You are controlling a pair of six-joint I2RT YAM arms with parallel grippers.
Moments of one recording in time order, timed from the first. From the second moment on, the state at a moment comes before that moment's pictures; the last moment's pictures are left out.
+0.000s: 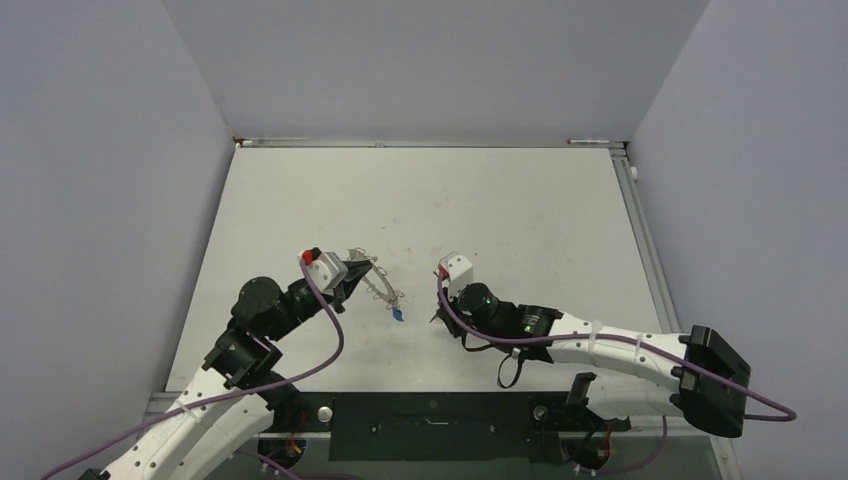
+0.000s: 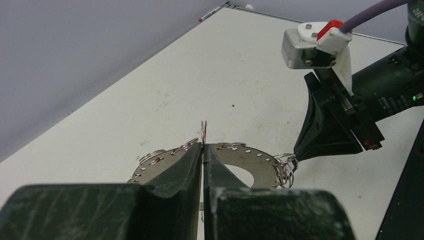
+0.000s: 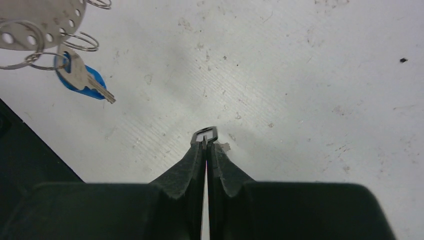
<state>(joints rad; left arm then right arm) -0.62 0.53 0.54 -0.01 0.24 0.12 1.09 1.18 0.64 -0.11 0.25 0.36</state>
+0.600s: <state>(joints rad) -0.61 0.55 0.54 -0.01 0.32 0.13 1.13 0.99 0.73 -0.13 0.23 0.05</state>
